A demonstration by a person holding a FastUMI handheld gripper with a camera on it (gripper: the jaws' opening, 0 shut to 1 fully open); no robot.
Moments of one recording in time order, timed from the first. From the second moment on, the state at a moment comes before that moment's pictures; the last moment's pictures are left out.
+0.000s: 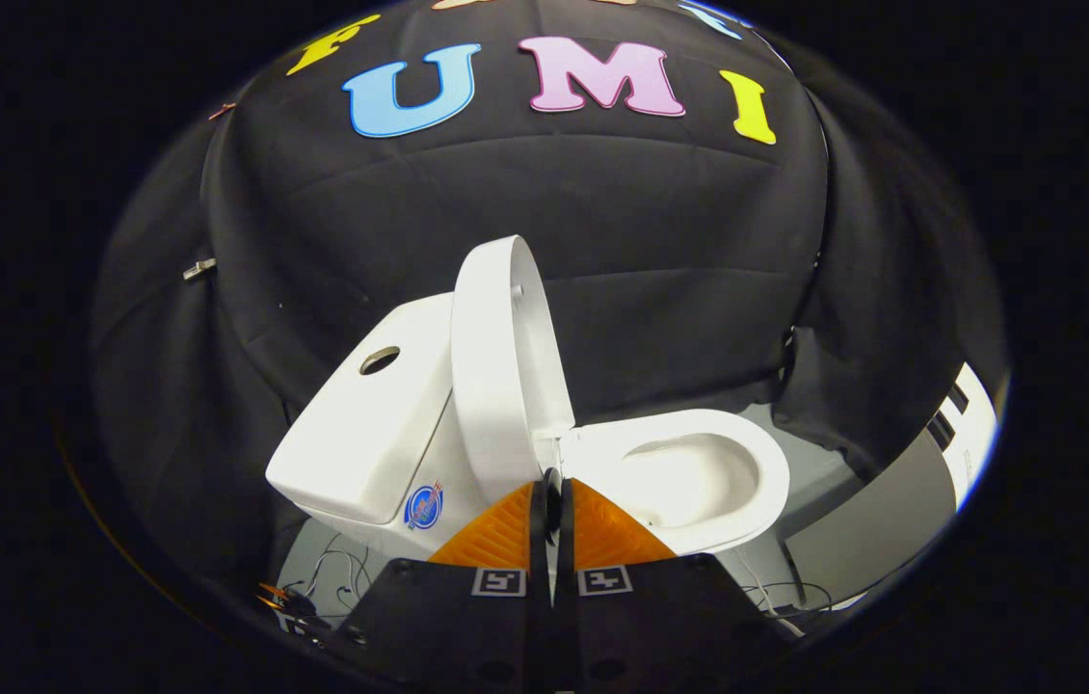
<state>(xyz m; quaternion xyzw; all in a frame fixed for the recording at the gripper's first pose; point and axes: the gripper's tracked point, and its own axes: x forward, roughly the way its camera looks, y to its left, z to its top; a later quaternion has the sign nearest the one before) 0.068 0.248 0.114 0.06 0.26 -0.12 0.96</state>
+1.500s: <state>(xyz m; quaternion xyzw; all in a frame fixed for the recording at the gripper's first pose) 0.090 0.319 0.100 -0.06 0.26 -0.11 0.96</state>
